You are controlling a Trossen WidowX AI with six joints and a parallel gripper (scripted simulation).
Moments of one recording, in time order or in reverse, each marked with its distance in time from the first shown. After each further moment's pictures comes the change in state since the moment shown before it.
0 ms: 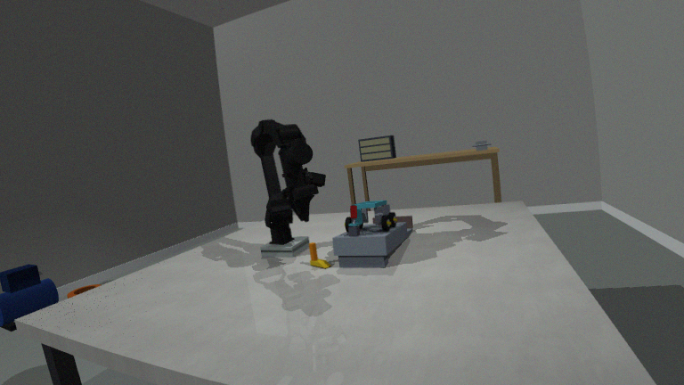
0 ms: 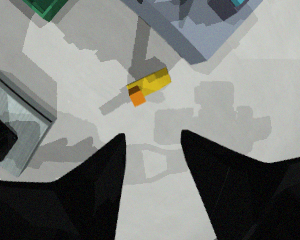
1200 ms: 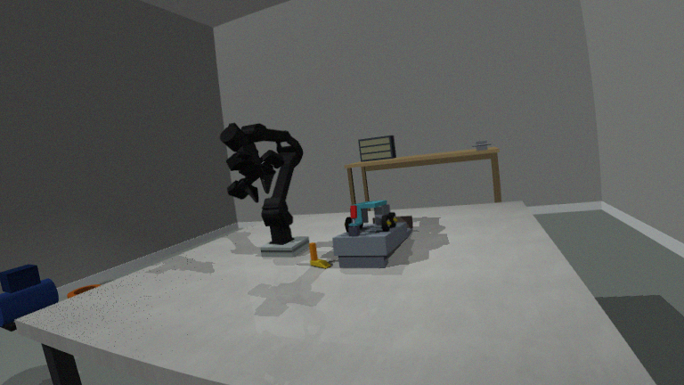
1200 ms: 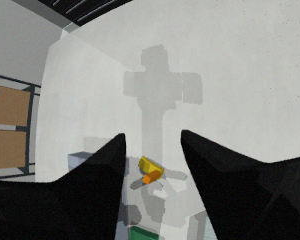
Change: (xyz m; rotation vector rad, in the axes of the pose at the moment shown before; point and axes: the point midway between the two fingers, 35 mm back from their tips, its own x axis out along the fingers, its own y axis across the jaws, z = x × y) arm -0.087 0.020 -0.103 2.257 -0.760 -0.379
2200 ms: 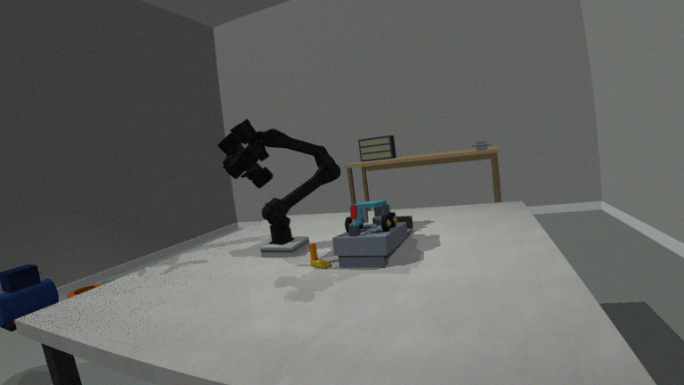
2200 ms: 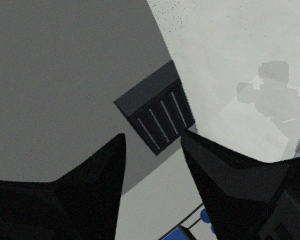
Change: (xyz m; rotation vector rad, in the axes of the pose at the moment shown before) arm -0.092 -0.022 0.024 1.500 -0.545 0.469
